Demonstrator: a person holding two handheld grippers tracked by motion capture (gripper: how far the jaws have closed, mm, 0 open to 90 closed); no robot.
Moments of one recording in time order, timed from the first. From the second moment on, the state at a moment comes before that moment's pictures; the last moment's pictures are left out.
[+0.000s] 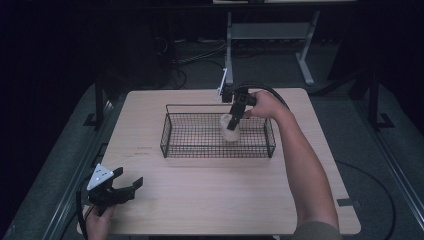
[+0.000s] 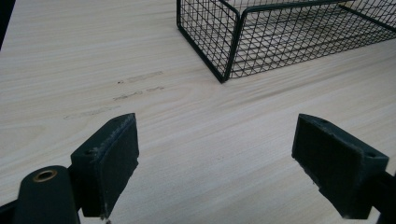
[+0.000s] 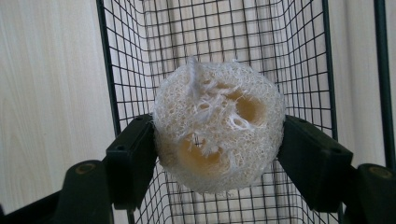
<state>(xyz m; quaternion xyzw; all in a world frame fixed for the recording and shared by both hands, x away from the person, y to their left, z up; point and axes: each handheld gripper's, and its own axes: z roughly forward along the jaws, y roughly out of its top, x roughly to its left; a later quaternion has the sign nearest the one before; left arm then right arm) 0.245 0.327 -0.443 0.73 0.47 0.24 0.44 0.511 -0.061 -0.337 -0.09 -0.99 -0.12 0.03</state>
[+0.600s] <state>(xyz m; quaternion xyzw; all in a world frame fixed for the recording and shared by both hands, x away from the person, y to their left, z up) 0.244 0.327 -0.442 0.73 0.47 0.24 0.44 0.510 -0.055 -0.347 -0.09 -0.99 -0.11 0.04</state>
